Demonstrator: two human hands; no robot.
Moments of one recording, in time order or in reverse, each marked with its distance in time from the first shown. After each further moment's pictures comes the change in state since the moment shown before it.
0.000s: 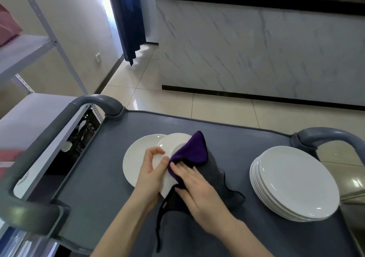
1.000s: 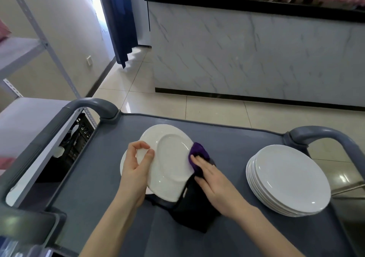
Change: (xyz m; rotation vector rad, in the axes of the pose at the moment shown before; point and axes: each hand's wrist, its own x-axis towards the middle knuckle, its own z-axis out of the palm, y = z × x) left_hand 0.010 0.017 -0.023 0.020 0.086 0.159; right_hand 0.002 0.046 -0.023 -0.096 -0.032 0.190
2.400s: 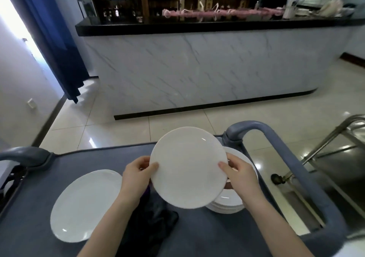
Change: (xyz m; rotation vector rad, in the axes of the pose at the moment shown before) left_hand 0.006 -0.020 0.161 0.414 -0.274 -0.029; right_hand -0.102 0.088 -0.139 0.708 0.702 0.474
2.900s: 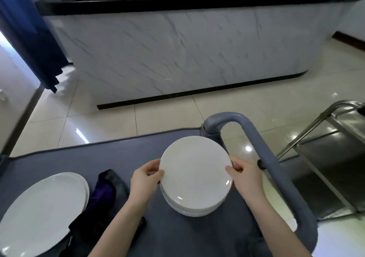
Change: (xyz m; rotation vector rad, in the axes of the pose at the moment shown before) left_hand 0.007 -0.014 0.123 0.031 -0.101 -0.123; right_hand 0.048 0.060 -0.095 -0.324 0.157 0.079
